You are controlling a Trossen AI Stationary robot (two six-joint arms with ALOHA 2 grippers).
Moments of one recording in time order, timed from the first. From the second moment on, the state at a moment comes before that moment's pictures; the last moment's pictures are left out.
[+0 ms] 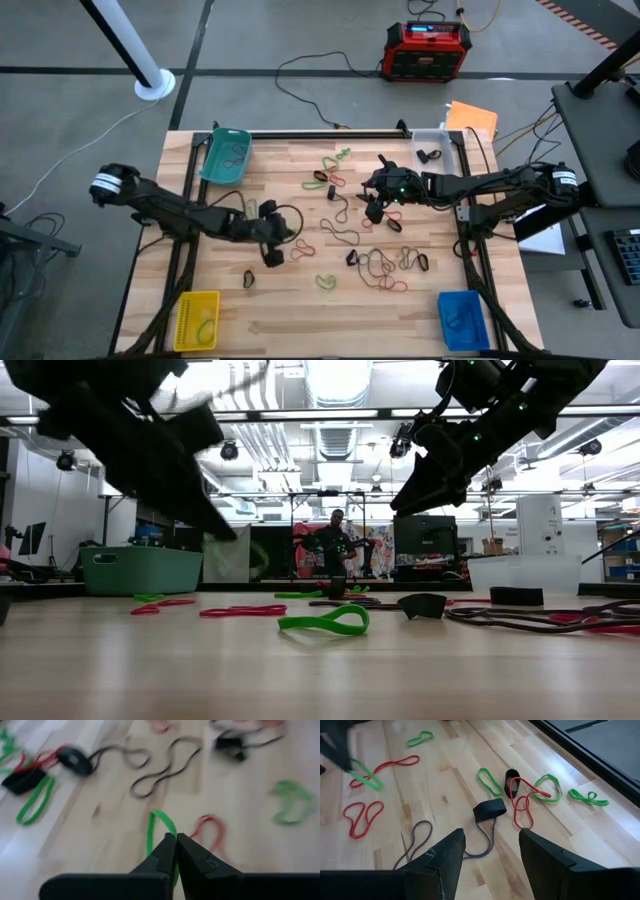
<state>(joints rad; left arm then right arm) -0.24 1.35 0.54 0.10 -0.33 -0.24 -0.17 1.29 0.64 0.06 0.16 0.18</state>
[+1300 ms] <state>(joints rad) -0.99 1.50 1.17 -1.14 0.31 -1.46 -0.17 1.29 0.63 0.07 0.16 0.18</state>
